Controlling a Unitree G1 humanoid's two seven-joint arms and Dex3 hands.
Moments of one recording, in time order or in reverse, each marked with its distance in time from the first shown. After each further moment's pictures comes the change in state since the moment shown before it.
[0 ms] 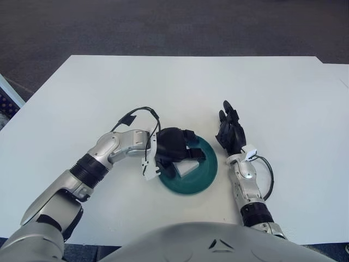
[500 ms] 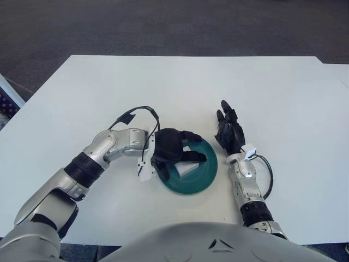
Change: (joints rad) left arm -0.004 0.039 0.001 -0.060 -0.053 -0.010 -0.123; right arm -0.017 0.000 -0.009 0.020 0.001 -0.002 0.032
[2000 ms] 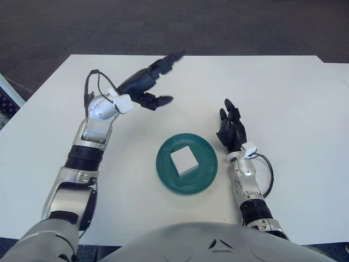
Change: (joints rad) left arm -0.024 -0.298 0.568 0.132 -0.928 0.499 0.043; right arm -0.015 0.000 0.008 0.004 -0.011 -0.011 -0.084
